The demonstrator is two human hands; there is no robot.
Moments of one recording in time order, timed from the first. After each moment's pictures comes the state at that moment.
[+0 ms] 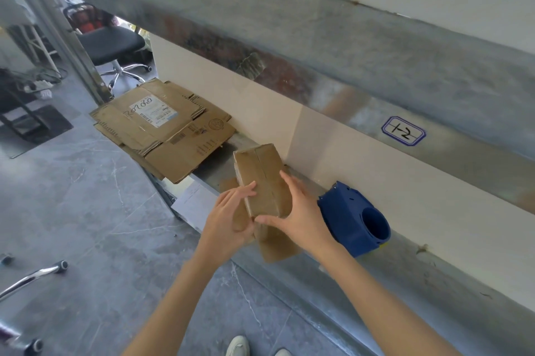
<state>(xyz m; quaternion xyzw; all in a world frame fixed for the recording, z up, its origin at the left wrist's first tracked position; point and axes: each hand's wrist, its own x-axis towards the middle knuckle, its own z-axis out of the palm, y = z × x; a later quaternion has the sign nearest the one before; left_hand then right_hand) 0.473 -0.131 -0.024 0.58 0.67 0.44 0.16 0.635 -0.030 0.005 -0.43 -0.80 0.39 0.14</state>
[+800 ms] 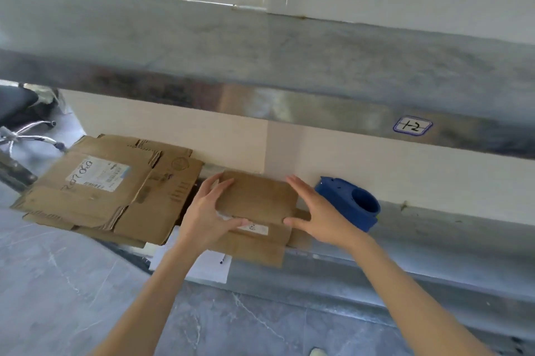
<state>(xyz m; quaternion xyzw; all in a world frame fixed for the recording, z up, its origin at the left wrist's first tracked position) 0.373 -0.051 -0.004 0.66 0.65 0.31 0.24 0.642 -0.024 0.018 -0.50 -0.77 0.39 0.12</state>
